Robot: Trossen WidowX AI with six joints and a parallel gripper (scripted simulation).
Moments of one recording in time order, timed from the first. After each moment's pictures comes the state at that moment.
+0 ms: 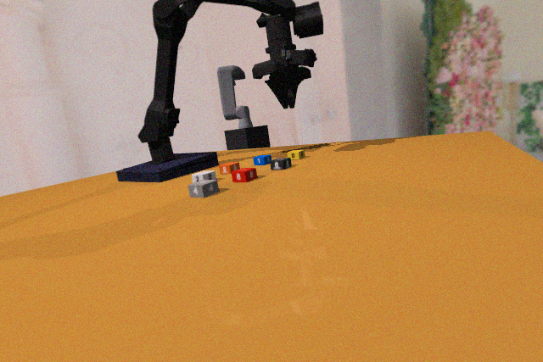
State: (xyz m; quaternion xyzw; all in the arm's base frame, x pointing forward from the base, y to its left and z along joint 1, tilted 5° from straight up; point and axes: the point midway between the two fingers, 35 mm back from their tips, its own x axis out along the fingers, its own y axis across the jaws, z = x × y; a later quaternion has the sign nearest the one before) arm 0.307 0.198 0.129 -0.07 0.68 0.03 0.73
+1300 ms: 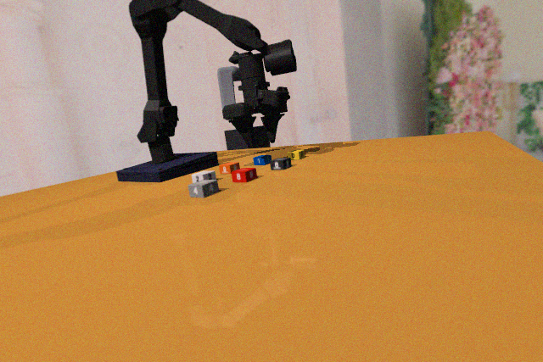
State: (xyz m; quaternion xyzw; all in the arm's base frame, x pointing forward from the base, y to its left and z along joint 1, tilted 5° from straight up) arm 0.269 0.128 0.051 -0.07 0.69 0.03 0.72
